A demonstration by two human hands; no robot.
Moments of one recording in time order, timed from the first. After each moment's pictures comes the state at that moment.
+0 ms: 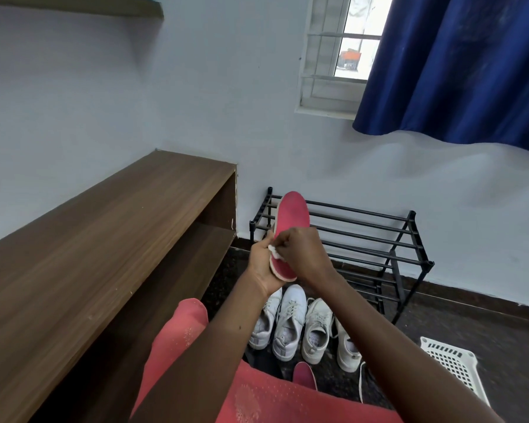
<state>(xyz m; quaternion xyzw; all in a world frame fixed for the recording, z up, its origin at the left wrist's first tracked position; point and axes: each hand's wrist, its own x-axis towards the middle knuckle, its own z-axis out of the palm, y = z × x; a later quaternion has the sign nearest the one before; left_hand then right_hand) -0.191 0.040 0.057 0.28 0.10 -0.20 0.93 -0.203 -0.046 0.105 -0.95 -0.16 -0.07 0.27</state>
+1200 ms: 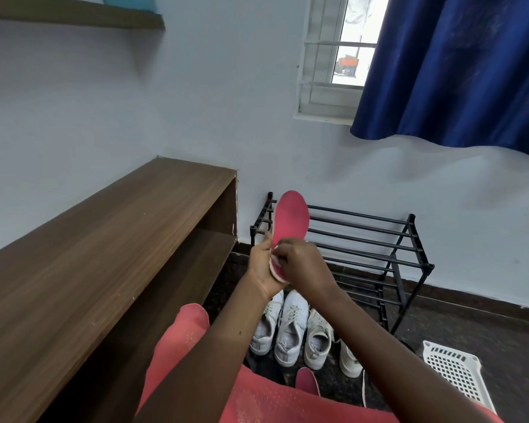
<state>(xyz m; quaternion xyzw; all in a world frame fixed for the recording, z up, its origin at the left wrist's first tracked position) -0.197 0.041 0.066 0.26 0.10 -0.20 0.94 -0.212 -0.049 0.087 -0.91 -0.27 -0.18 0.24</state>
